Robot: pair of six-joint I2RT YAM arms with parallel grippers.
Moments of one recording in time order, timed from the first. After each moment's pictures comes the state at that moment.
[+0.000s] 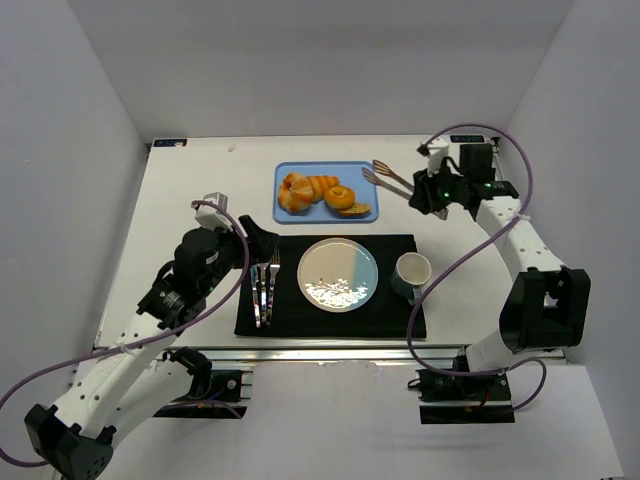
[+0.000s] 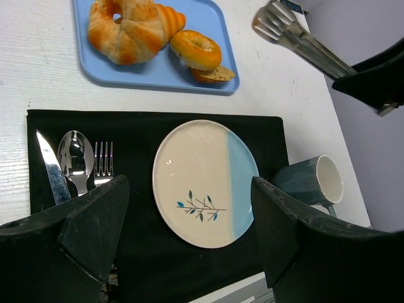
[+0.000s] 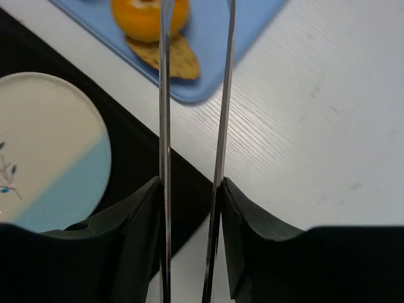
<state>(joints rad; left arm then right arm) -0.55 0.76 0.72 -0.26 -0.12 -0.60 0.08 1.51 1.24 -0.46 -0.49 -0.37</state>
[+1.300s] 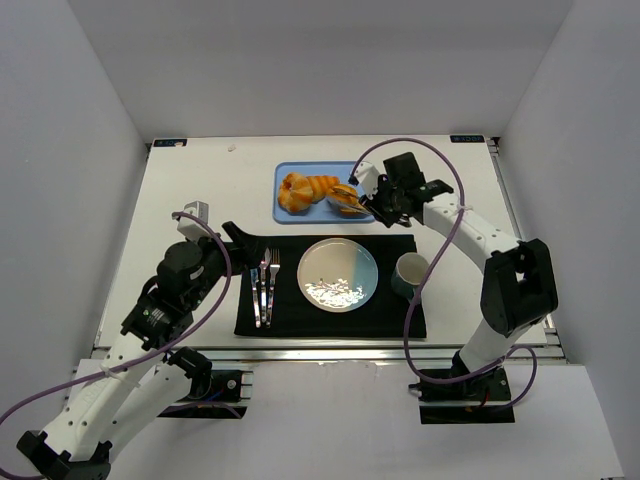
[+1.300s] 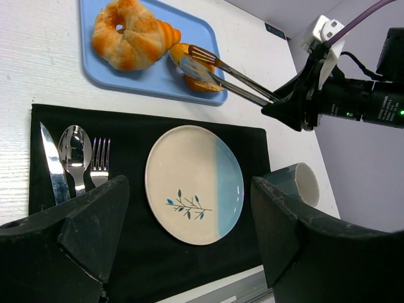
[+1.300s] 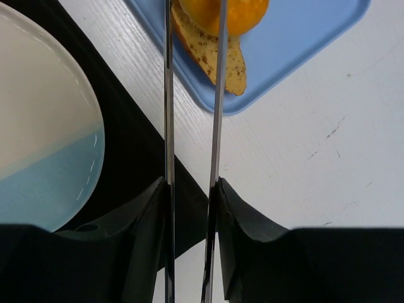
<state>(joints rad) -0.55 0.61 0.71 -0.34 -0.15 -0.67 0.46 1.67 1.33 -0.52 -0.14 -0.58</state>
